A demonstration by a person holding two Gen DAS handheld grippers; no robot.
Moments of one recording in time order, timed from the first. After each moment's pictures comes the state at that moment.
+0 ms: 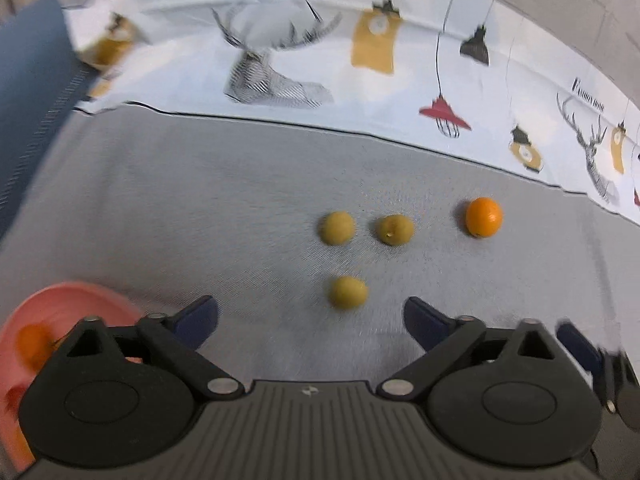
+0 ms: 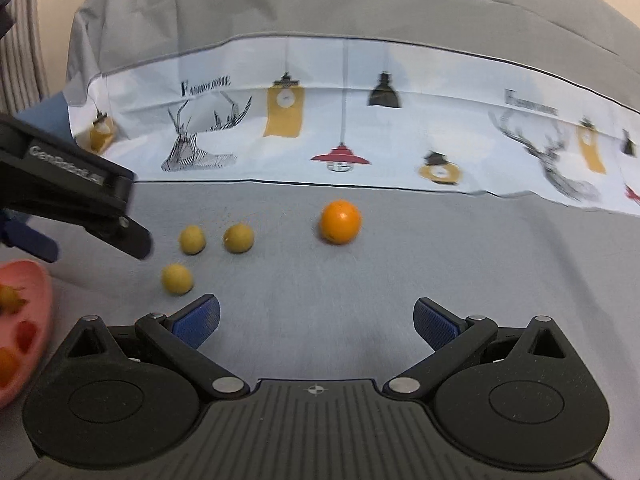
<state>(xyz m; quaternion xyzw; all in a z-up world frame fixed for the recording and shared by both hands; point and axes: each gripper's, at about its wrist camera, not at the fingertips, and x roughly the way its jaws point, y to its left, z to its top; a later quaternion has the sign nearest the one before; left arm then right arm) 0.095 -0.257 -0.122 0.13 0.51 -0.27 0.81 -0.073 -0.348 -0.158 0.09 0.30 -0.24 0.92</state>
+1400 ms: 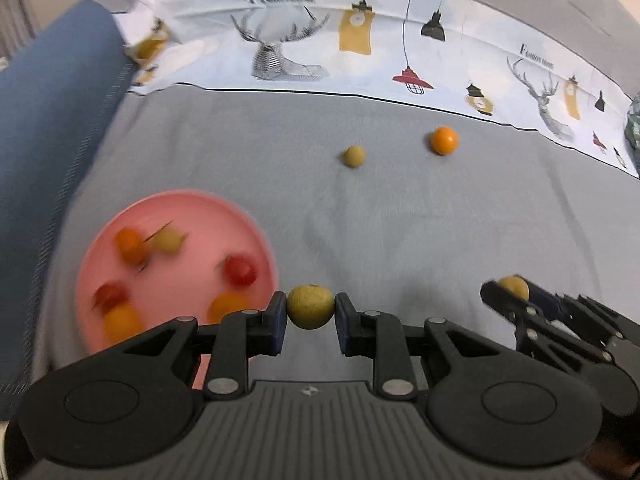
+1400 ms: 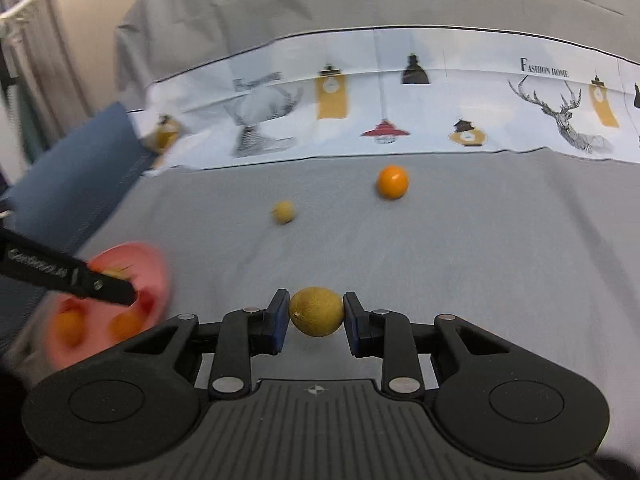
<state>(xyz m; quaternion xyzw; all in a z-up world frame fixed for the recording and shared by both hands) -0.009 -0.130 -0.052 0.16 0.49 -0.30 0.80 -0.176 -0.264 -0.082 0.19 0.31 -0.18 0.91</state>
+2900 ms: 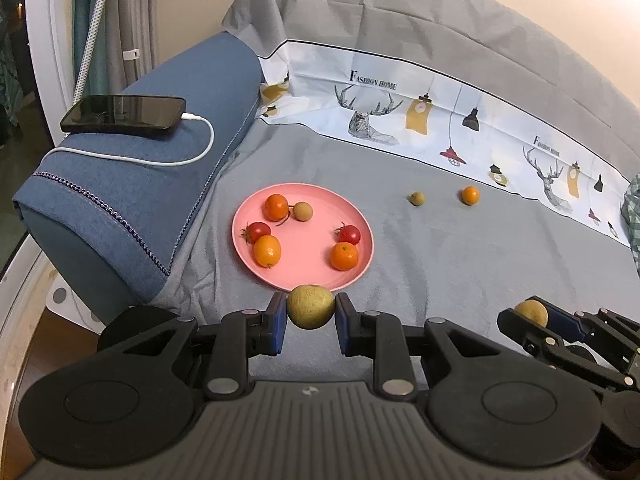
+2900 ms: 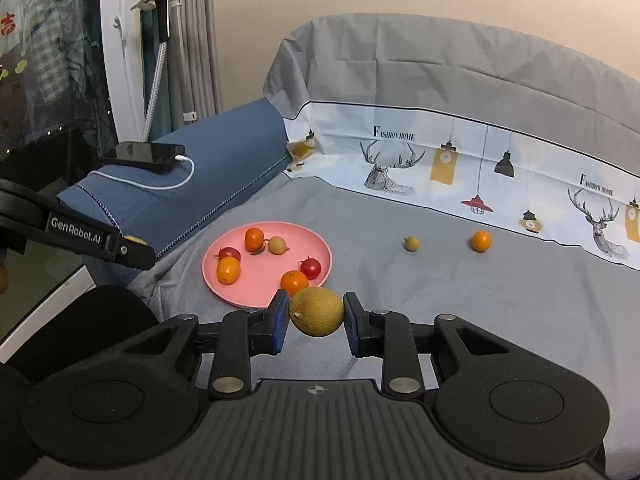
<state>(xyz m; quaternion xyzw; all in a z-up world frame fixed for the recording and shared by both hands) -0.094 0.058 0.013 0.06 0.41 -0.25 0.88 -0.232 -0.103 -0.004 0.04 0.28 -0.10 0.95</state>
